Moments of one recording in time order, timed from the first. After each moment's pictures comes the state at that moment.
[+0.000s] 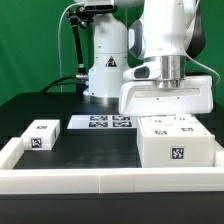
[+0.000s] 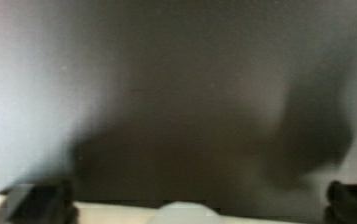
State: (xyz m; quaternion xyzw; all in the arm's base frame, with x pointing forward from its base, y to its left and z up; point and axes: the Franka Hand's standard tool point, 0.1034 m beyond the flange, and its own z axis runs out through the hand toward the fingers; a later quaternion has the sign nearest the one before) arm 0.440 0.096 0.006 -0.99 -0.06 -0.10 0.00
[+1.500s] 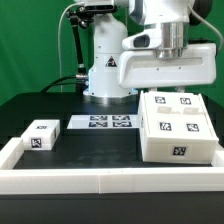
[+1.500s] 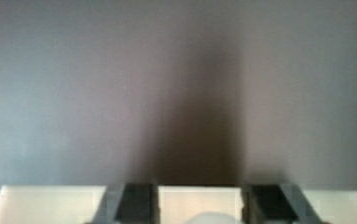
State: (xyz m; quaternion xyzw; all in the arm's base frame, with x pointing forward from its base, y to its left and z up) arm 0.441 0.092 0.066 -1.00 -0.05 -0.04 0.01
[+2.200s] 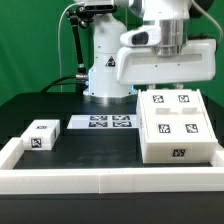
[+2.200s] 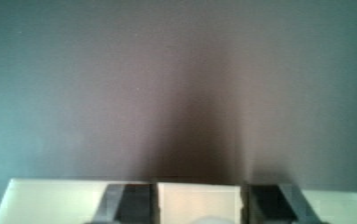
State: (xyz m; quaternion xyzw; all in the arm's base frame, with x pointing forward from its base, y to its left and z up) arm 0.451 0.086 0.089 -1.00 -0.05 0.01 0.02
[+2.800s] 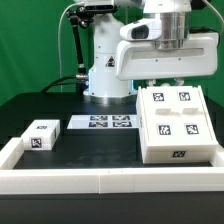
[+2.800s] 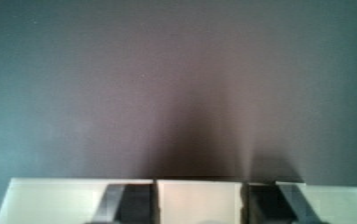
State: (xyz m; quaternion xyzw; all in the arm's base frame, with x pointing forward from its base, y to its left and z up) arm 0.459 0.084 0.093 -1.00 -0.05 0.02 0.02
